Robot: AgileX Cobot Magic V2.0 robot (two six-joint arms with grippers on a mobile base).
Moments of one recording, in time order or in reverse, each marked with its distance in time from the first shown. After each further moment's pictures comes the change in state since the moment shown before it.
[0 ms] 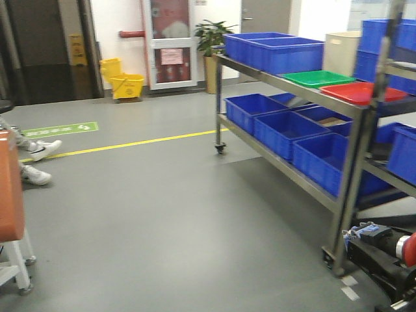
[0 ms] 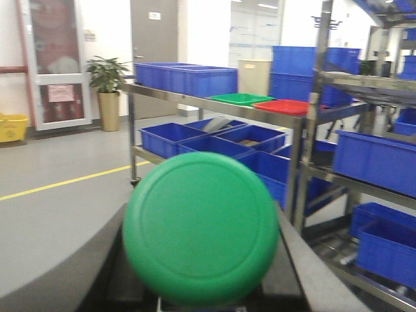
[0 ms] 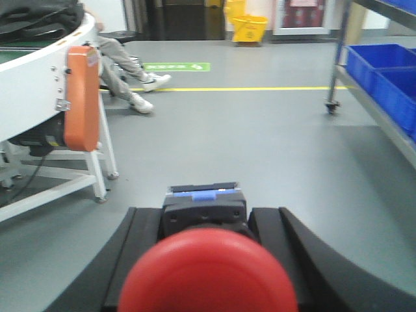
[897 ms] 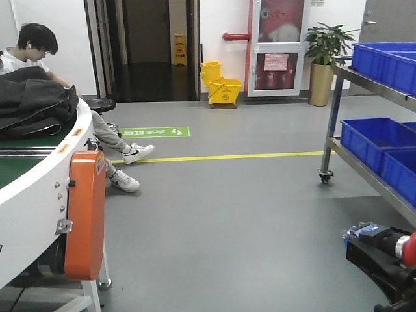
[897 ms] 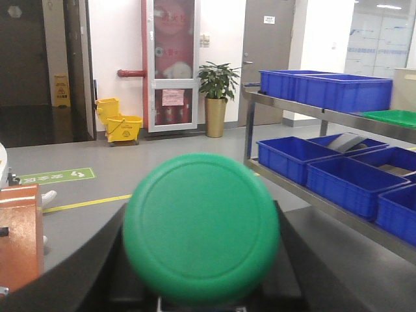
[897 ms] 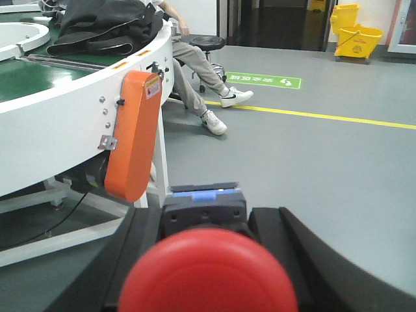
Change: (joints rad) left arm 0.000 -0.001 0.000 0.000 0.000 -0.001; right arm 0.000 0.000 0.000 0.000 0.000 0.000
